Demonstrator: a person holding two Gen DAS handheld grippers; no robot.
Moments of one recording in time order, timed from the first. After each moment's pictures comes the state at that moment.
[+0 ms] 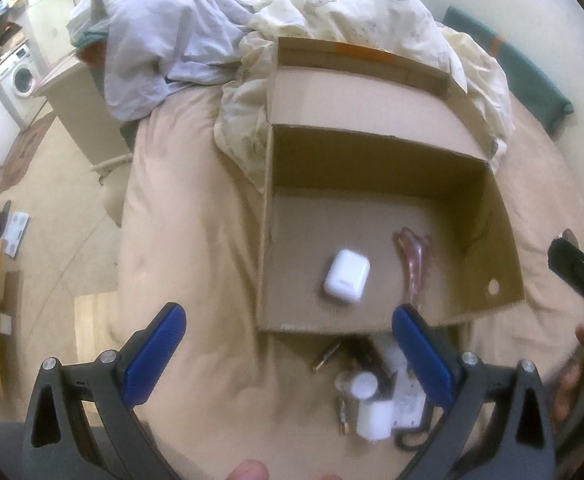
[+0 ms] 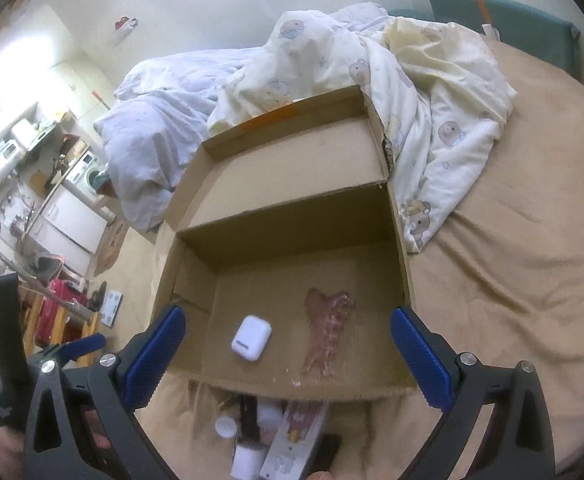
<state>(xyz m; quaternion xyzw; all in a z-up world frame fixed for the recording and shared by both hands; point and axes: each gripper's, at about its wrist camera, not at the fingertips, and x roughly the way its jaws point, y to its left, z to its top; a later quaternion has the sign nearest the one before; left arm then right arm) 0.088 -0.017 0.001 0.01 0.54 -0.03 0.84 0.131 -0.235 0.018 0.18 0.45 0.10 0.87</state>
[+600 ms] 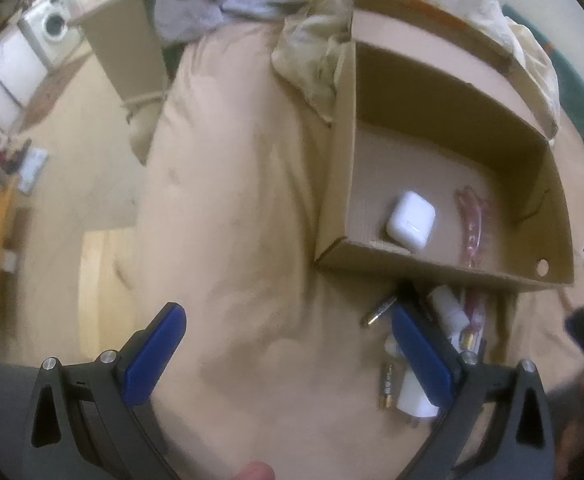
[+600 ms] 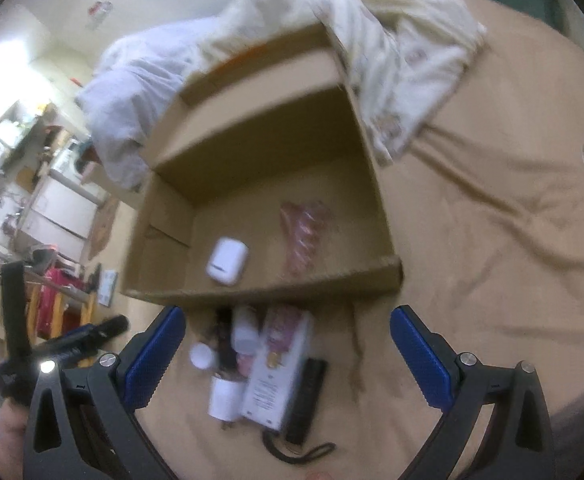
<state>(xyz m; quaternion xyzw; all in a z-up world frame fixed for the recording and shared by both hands) 0.066 0.021 -0.057 -0.04 0.59 0.04 0.80 0.083 -0.243 -0.035 0.21 0.52 0.08 0.83</state>
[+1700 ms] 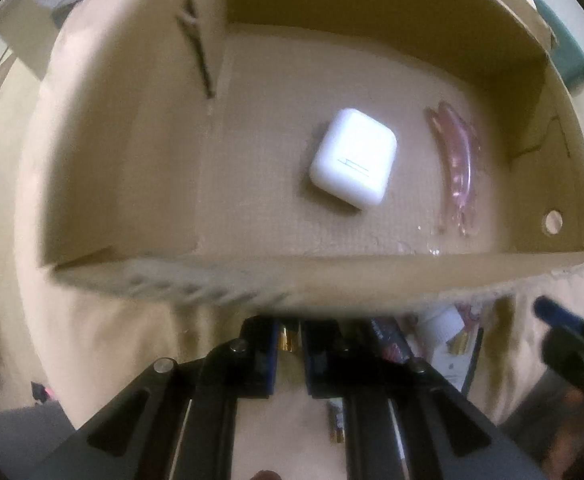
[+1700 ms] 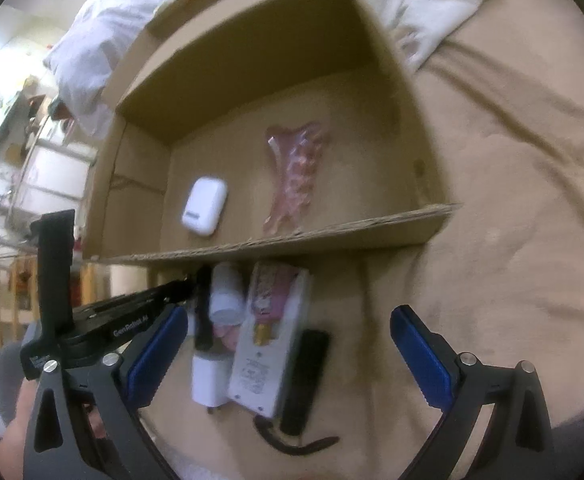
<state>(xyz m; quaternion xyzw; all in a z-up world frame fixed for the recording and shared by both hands) 0.106 -0.032 -0.136 -0.02 0.67 -0.06 0.74 0.111 -0.229 -0.084 0.21 0.62 0.11 0.75</state>
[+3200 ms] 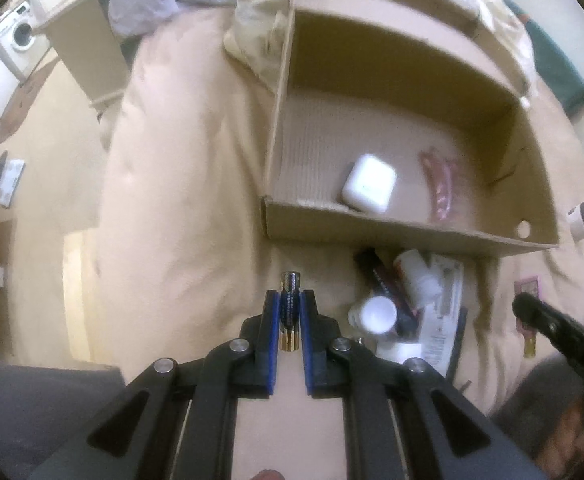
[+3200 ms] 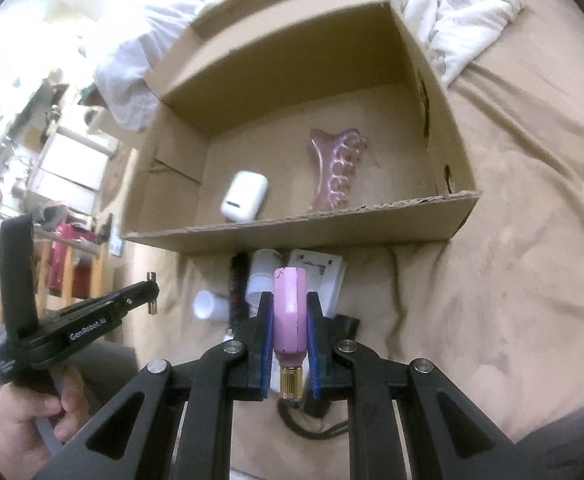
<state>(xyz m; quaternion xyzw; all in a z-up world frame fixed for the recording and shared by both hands) 0.055 -0.011 -0.052 -0.02 0.61 -0.02 0.79 0.078 -0.222 -0.052 0.20 0.58 0.15 0.78</state>
